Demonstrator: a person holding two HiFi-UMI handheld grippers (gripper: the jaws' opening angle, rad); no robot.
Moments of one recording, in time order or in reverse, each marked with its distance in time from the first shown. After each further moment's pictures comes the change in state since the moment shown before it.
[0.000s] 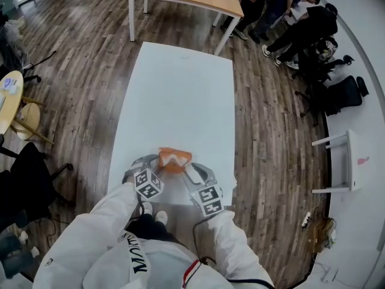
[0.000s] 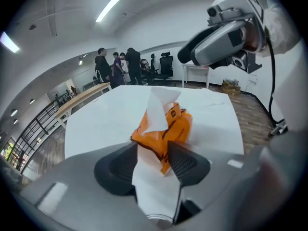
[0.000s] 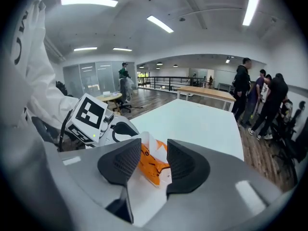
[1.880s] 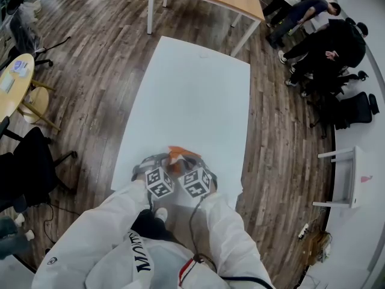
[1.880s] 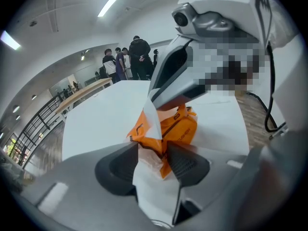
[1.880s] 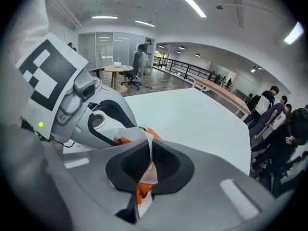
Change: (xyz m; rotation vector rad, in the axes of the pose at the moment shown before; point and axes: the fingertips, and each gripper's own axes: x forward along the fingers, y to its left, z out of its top) left arm 0.015 -0.006 -0.001 -0.031 0.045 0.017; right arm 0.096 0.004 -0.024 -0.277 0.237 0.035
